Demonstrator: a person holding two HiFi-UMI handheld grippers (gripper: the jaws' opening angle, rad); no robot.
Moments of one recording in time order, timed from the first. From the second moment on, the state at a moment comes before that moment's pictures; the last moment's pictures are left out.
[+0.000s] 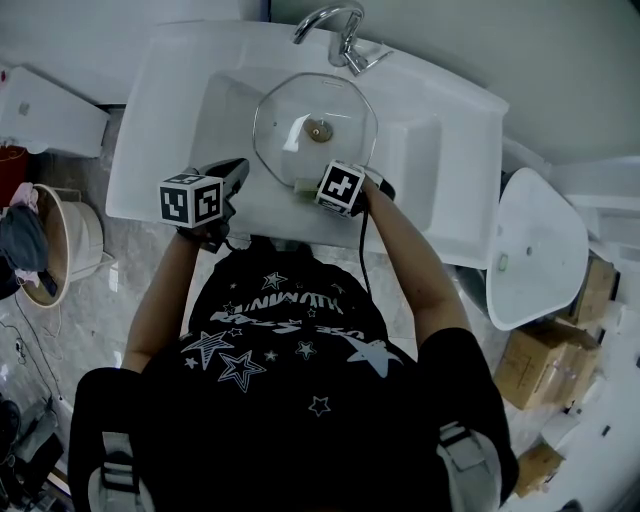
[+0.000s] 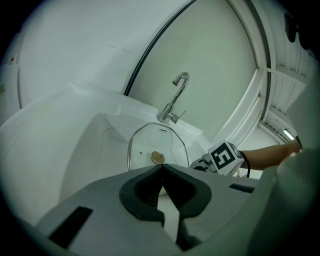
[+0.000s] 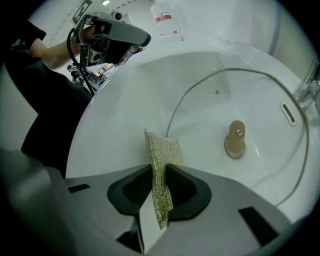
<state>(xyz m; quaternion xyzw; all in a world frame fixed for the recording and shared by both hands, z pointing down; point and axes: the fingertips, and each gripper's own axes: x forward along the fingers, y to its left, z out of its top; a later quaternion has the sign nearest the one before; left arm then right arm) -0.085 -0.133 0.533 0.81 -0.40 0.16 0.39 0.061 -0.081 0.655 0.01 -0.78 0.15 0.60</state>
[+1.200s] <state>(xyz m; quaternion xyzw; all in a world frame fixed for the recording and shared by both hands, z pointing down) -0.100 -0.180 0.543 0.81 -0.40 0.15 0.41 0.036 -0.271 0.561 0.18 -0.78 -0.24 0.55</state>
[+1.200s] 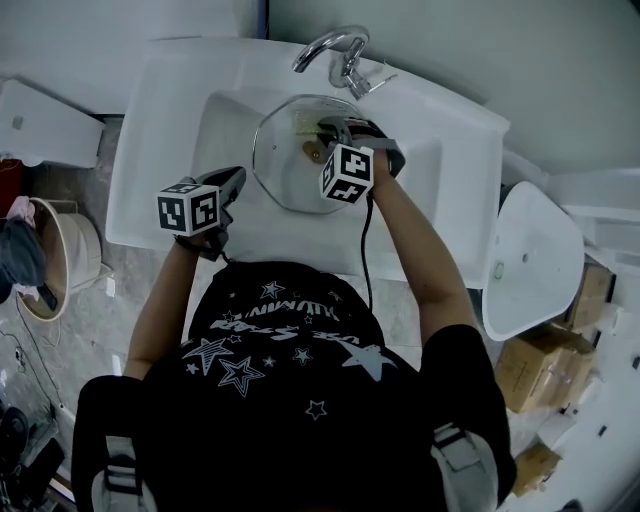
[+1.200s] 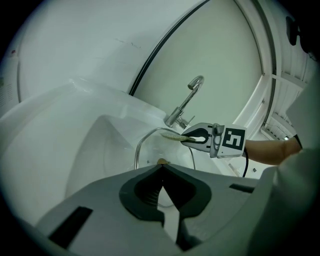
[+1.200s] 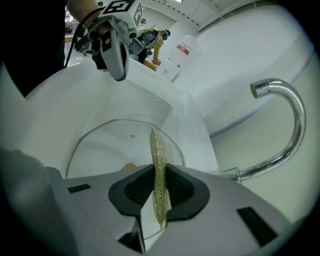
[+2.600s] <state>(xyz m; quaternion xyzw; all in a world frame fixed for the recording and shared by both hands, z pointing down) -0.067 -0.165 0.539 0.82 -0.38 0.17 0.40 0.109 -0.226 0.610 0.28 -0.78 -0.08 0.56</state>
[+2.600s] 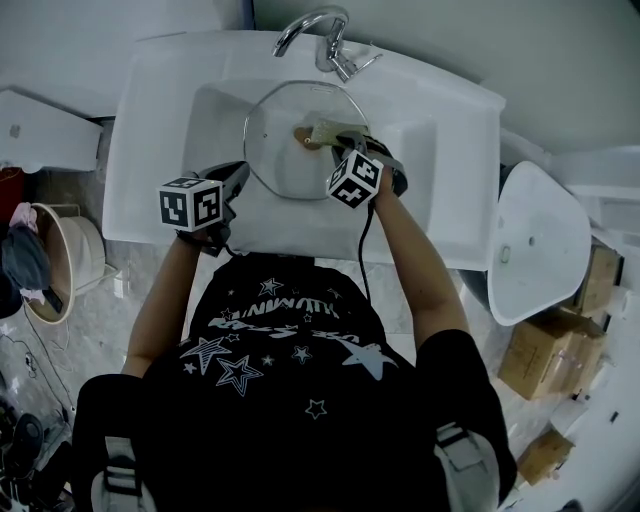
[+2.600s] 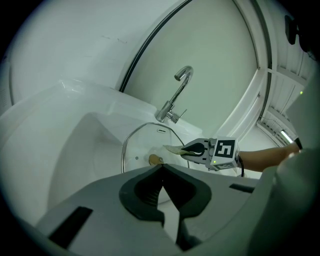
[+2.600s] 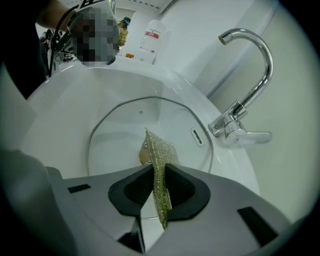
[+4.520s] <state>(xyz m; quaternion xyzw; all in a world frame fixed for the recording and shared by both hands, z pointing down) -0.055 -0.092 0.510 0.81 -0.42 0.16 0.37 0.060 -0.102 0.610 0.17 -0.85 0.13 0.49</state>
